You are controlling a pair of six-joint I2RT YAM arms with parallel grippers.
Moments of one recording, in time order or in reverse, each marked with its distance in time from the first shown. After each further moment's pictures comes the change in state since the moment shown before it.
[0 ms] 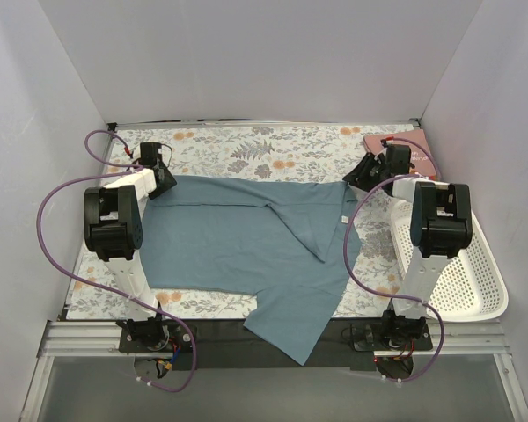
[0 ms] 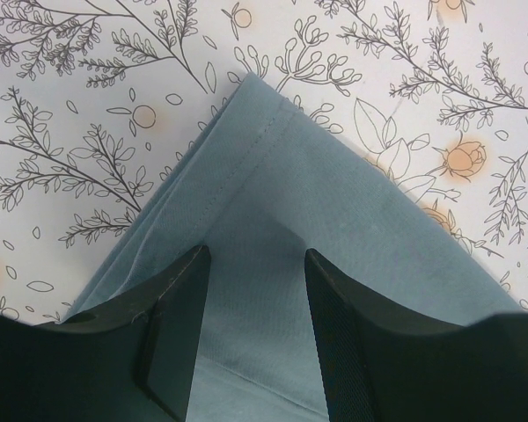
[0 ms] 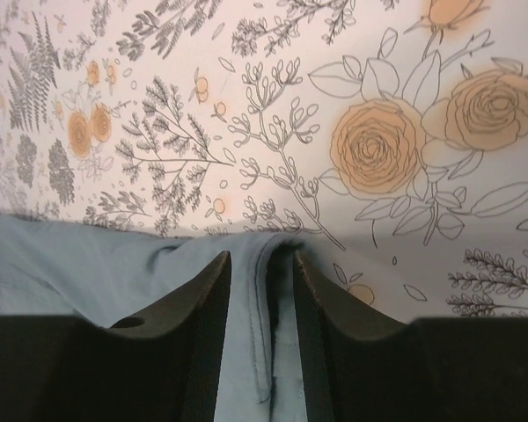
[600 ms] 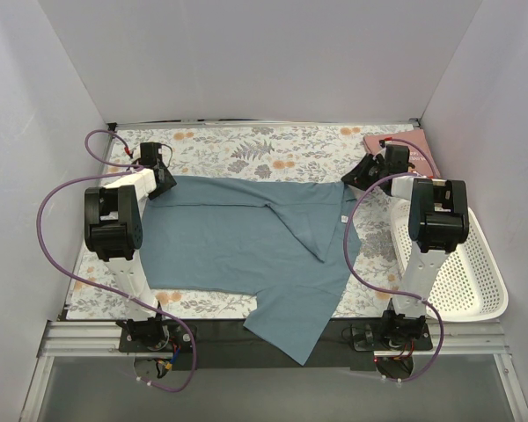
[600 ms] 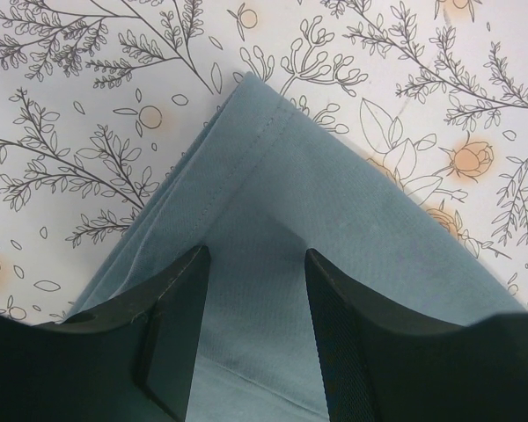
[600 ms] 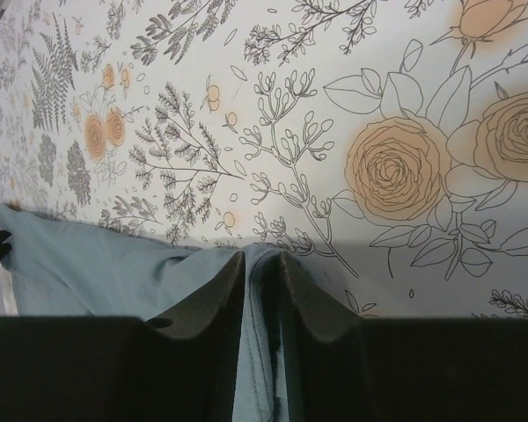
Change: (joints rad) left arm 0.000 0.000 0.000 -0.003 -0.010 0.010; right arm -0.010 0.066 0.034 0.054 -0.066 0.037
